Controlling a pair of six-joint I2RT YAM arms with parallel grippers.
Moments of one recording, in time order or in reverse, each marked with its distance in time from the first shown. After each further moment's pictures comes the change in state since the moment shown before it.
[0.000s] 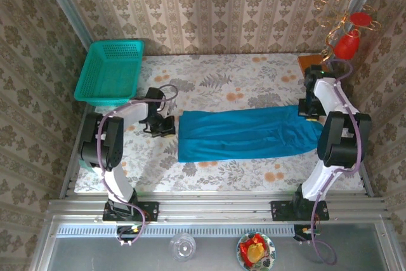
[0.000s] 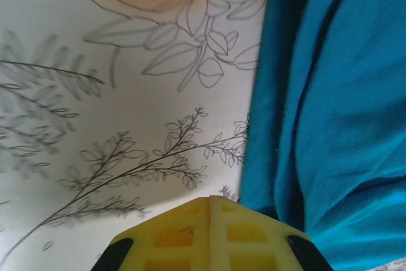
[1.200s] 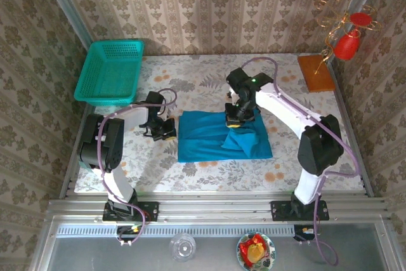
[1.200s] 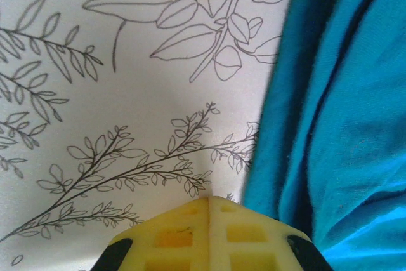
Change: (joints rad) left arm -0.010 -0.017 -0.073 0.097 0.027 -0.091; right arm 0.689 0.050 0.188 -0.004 -0.544 0.371
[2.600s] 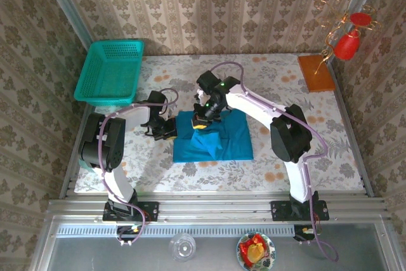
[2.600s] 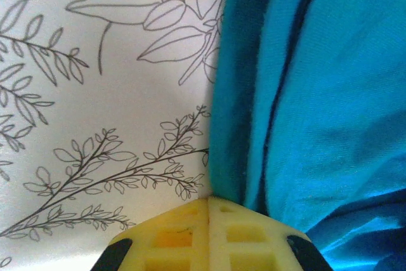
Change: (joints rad) left arm -0.019 0.012 0.019 -0.012 -0.015 -0.014; right arm 0.115 0.248 0.180 0.195 -0.248 0.092
